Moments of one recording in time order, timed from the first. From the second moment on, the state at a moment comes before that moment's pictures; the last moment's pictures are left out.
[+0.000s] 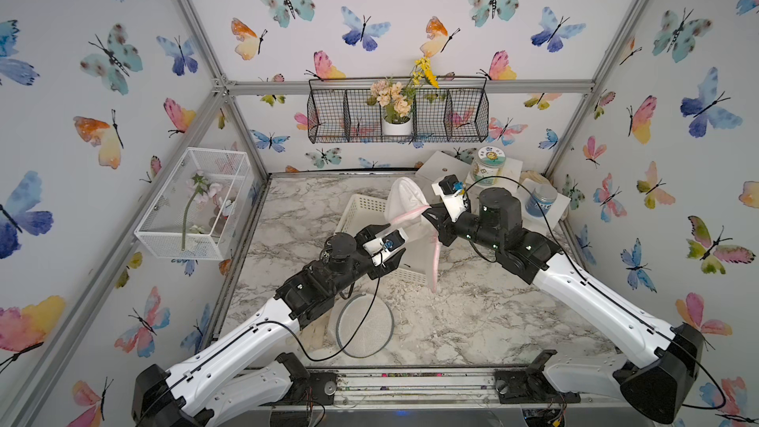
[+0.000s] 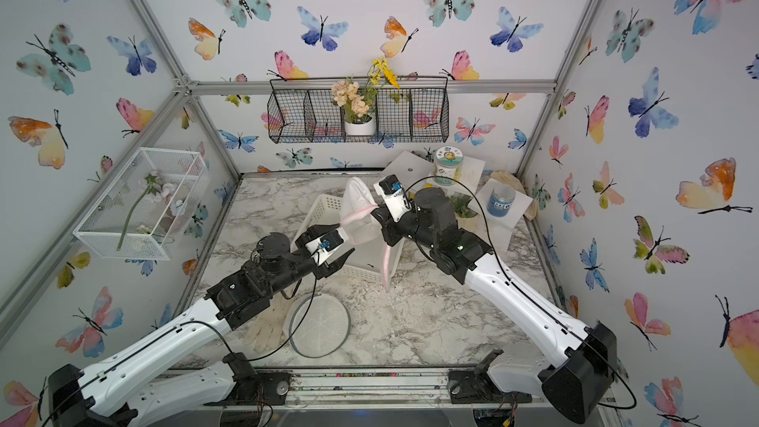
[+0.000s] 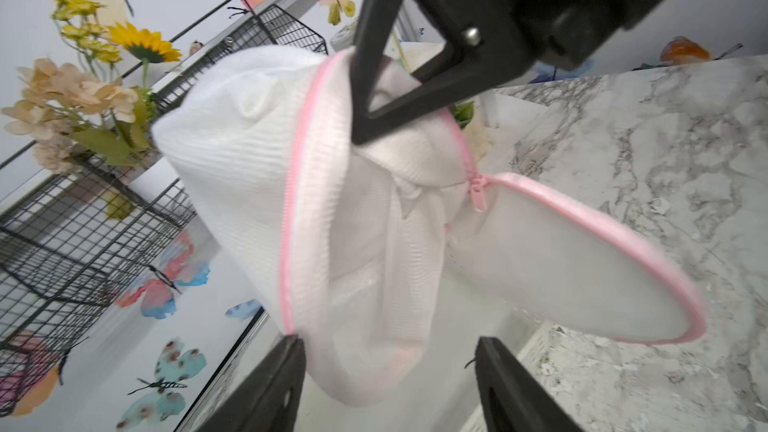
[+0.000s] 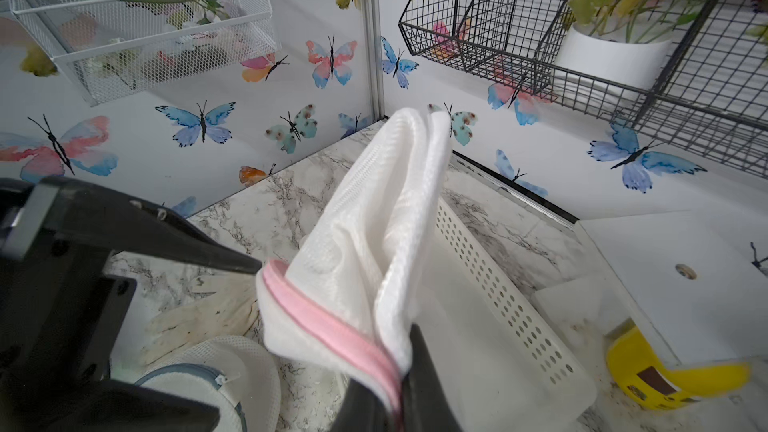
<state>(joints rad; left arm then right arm) -0.80 0.98 0.84 -0.06 -0.05 0.50 0.71 1.27 1.20 -0.23 -0.21 -0.02</state>
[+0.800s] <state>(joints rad) -0.80 1.10 0.99 -0.03 -0.12 0.59 0.71 1.21 1.21 -0.38 -0.19 -0.08</state>
